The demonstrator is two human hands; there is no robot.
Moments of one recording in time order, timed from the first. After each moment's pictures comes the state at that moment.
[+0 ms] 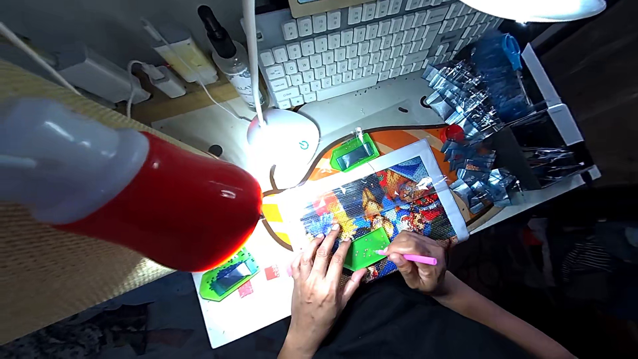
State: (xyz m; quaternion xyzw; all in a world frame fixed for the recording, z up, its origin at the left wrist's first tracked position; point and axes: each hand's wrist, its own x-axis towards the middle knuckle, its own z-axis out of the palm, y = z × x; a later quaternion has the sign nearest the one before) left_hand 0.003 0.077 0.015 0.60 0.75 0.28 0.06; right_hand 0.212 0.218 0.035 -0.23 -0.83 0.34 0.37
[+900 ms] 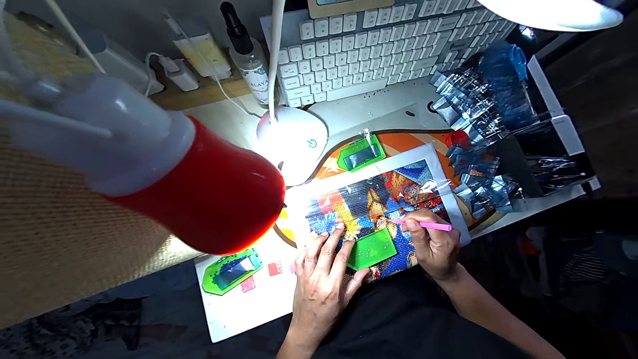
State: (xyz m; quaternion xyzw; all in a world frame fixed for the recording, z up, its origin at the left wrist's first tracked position) left_hand 0.006 0.078 0.017 0.60 0.75 0.28 0.07; right_hand 0.214 0.255 0.043 -0.33 -0.82 0.29 0.36
